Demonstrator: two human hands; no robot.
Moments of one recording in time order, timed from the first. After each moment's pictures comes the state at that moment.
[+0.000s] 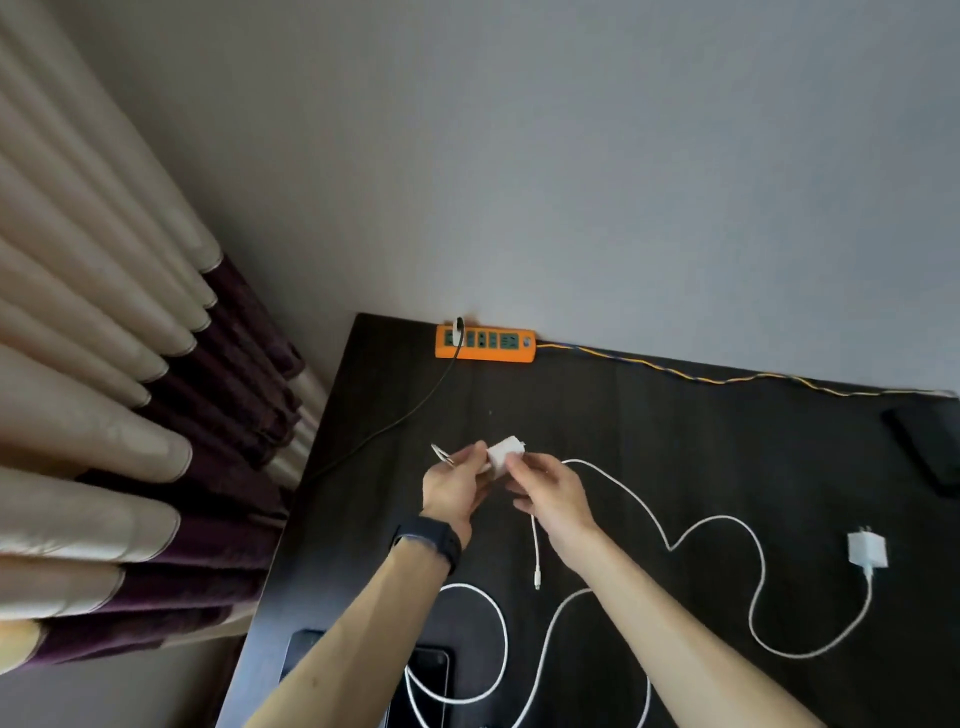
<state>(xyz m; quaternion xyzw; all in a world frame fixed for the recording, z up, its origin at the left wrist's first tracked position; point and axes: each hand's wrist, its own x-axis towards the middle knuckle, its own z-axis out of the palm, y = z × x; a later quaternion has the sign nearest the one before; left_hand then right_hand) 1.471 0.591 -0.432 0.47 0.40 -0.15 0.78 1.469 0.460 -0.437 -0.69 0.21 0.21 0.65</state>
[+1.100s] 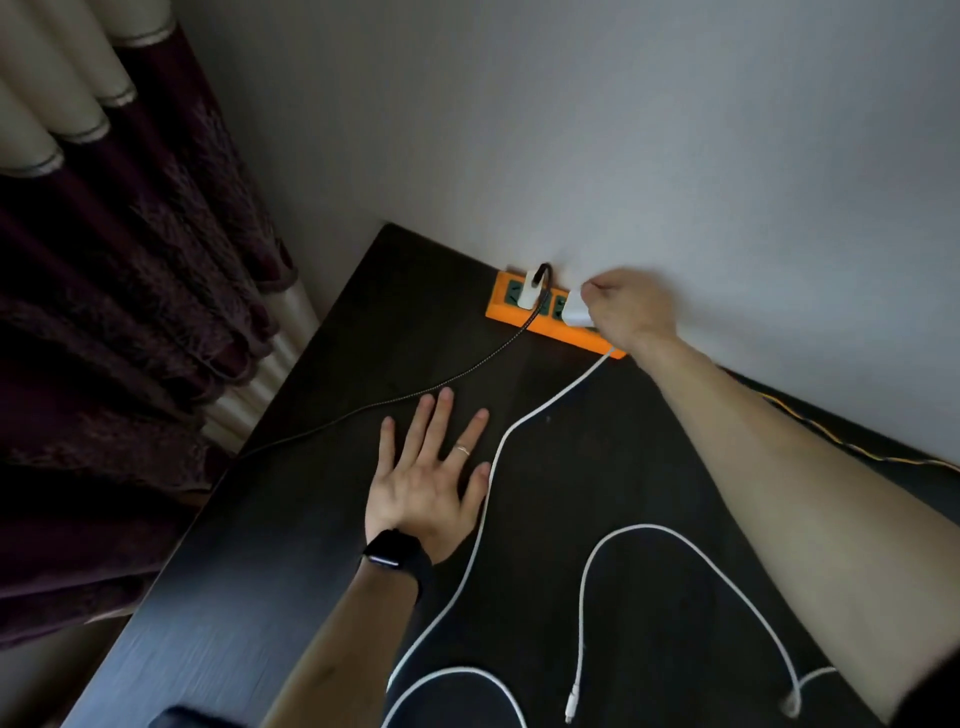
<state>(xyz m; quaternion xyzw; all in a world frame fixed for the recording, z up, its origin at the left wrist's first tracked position) 1.515 0.656 -0.628 0.98 0.08 -0.04 0.16 1.754 0.506 -0.523 -0.98 -0.04 0.09 0.20</state>
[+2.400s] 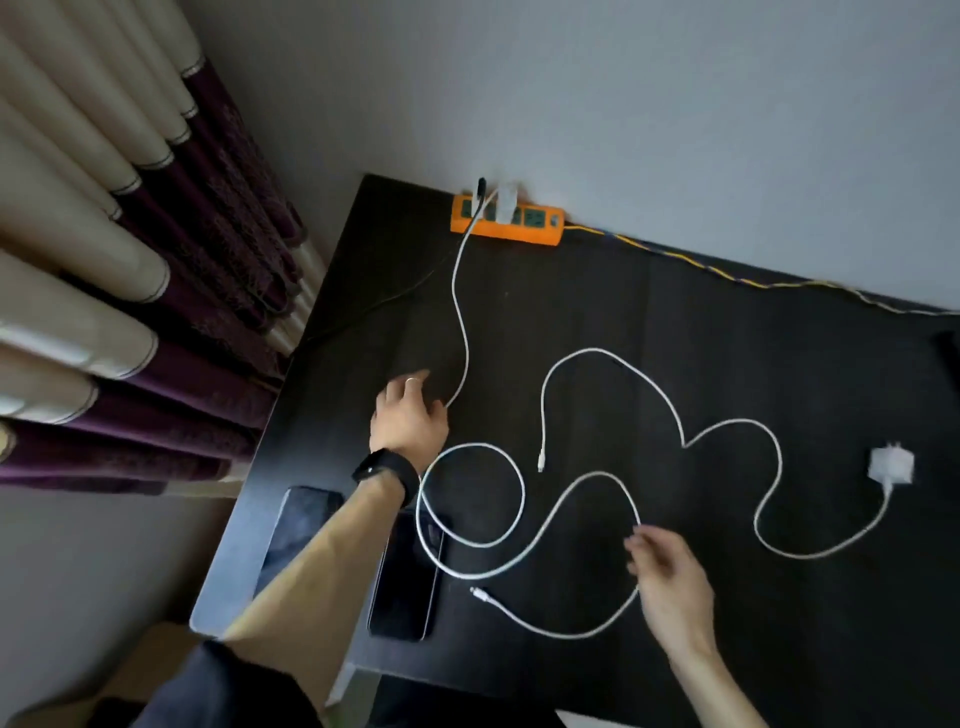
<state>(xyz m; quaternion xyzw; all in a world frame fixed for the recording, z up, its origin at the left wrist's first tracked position) 1.402 0.641 -0.535 0.90 0.24 -0.11 0.36 1.284 0.335 -0.487 -0.84 0.29 0.16 0.42</state>
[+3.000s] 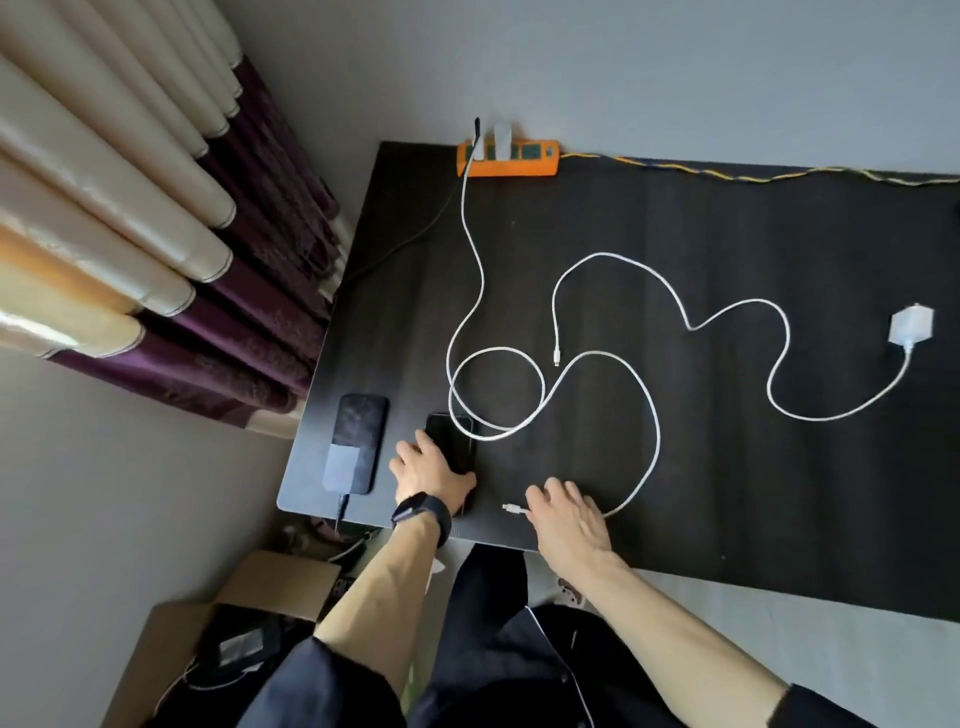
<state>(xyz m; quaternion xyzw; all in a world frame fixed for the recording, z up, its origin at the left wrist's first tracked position) 1.199 0.602 -0.539 0.89 0.32 -0.25 0.20 1.163 0.414 -0.551 -0.95 -0.16 0.27 0.05</state>
